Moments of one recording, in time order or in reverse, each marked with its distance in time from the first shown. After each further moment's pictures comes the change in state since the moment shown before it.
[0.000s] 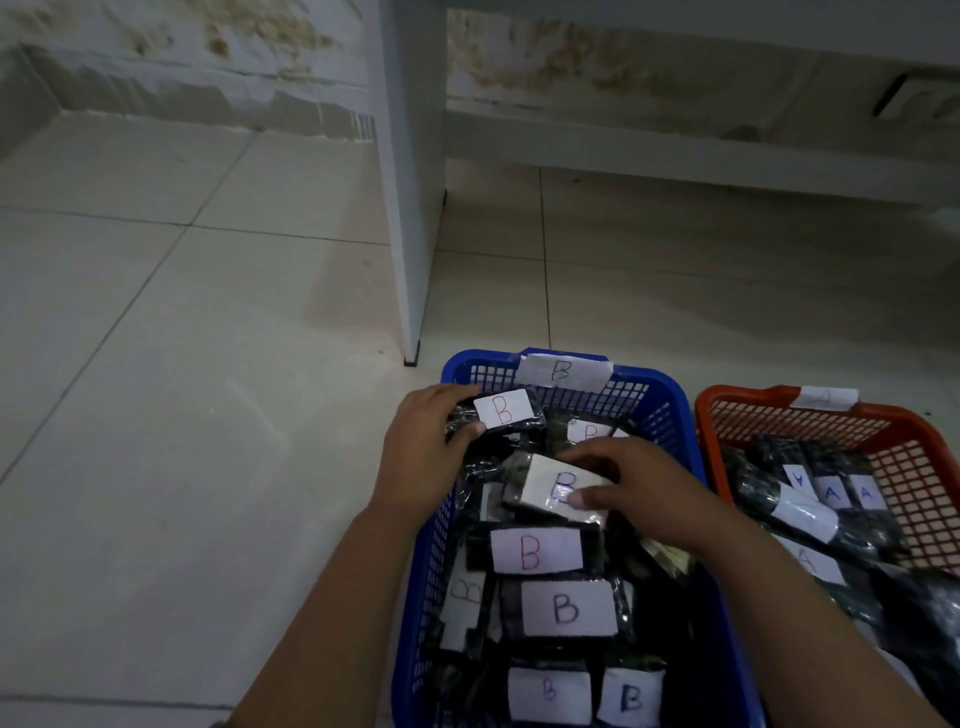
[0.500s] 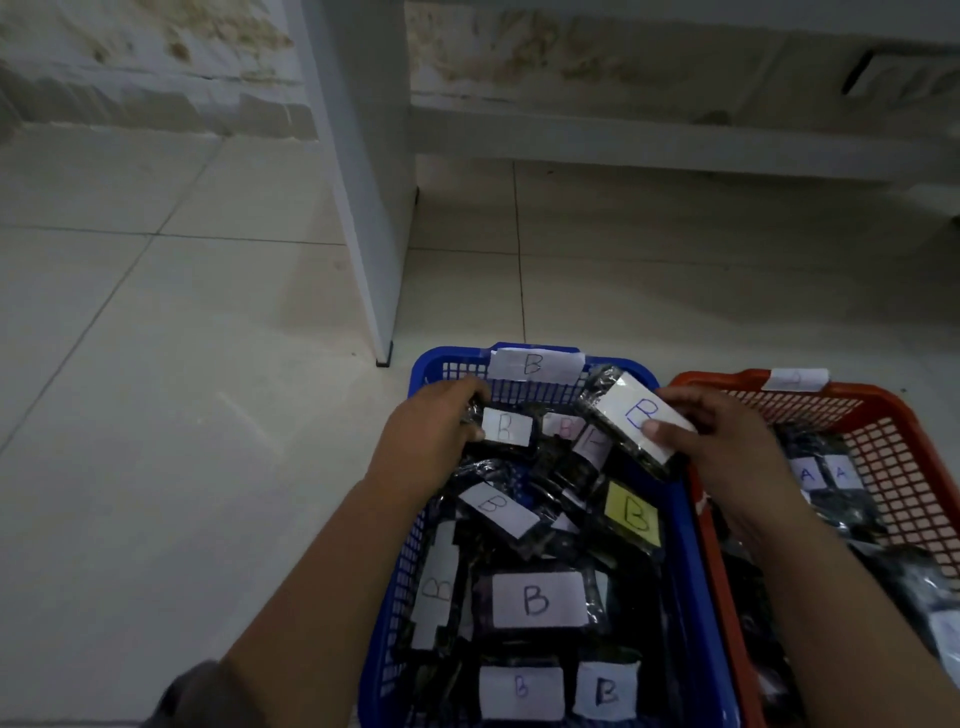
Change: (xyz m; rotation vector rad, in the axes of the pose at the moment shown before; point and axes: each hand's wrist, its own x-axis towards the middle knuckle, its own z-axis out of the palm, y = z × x) left_hand 0.017 0.023 0.015 0.225 -0.216 0.167; right_hand -0.025 0.039 -0.045 0.503 0.553 0.056
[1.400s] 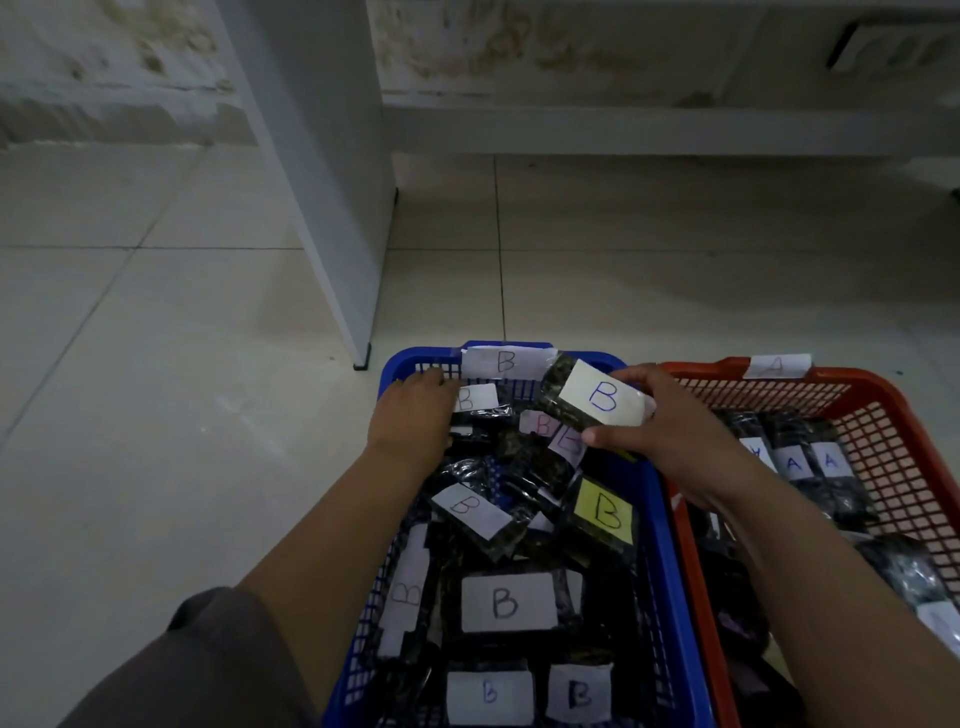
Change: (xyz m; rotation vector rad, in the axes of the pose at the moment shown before) left_hand 0.032 0.001 0.023 0.543 -0.110 0.016; right_hand 0.022 0.001 -0.001 -0.118 -0.218 0.031
